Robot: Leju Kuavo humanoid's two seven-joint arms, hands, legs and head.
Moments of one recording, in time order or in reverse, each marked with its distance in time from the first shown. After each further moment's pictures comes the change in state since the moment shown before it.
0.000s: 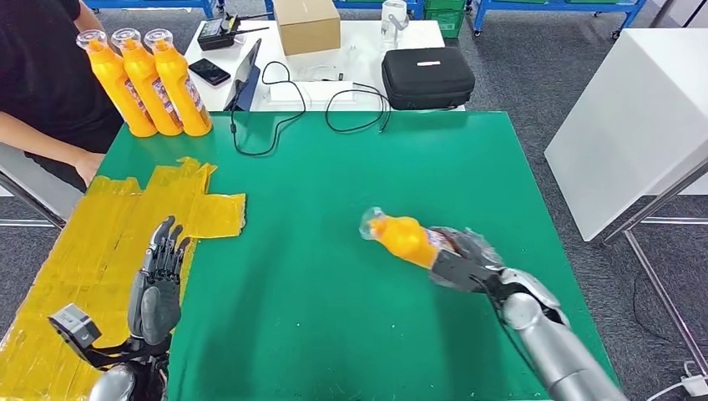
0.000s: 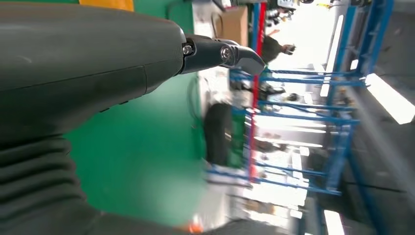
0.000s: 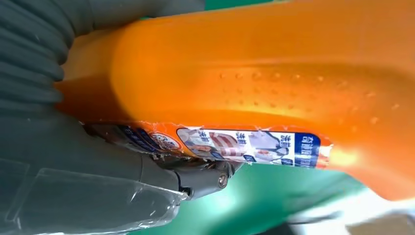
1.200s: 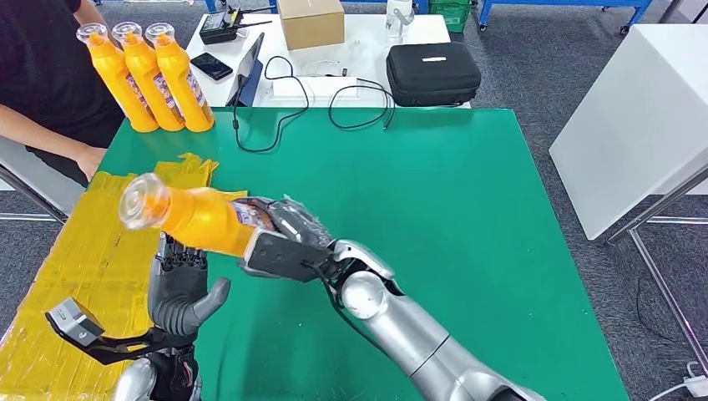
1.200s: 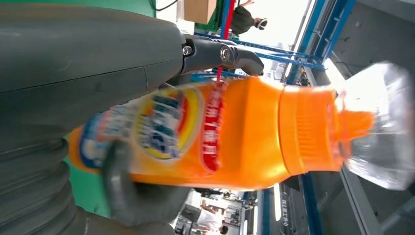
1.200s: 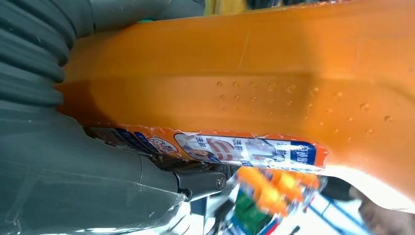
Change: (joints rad) left arm 0.008 -0.083 -0.143 -0.149 0.114 0.028 0.076; right arm -0.179 0.504 0.336 -0.003 -0.144 -0.053 0.088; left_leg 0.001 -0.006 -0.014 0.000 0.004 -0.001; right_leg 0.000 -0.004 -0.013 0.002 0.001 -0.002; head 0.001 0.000
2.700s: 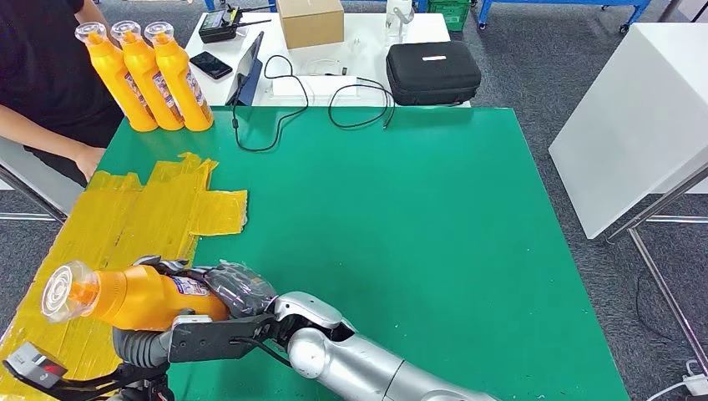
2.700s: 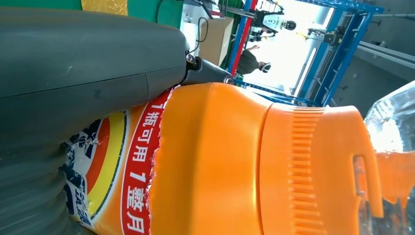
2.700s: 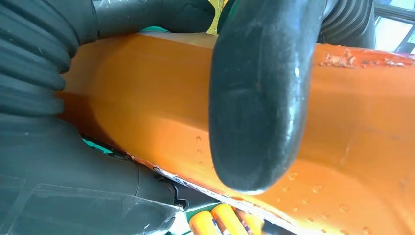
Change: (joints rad) left arm 0.122 -0.017 0.120 -0.040 -0.007 0.033 -0.036; right arm 0.005 0.088 0.381 0.153 -0.041 -0.089 0.023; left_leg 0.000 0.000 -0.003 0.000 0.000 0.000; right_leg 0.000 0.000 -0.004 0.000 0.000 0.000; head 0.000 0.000
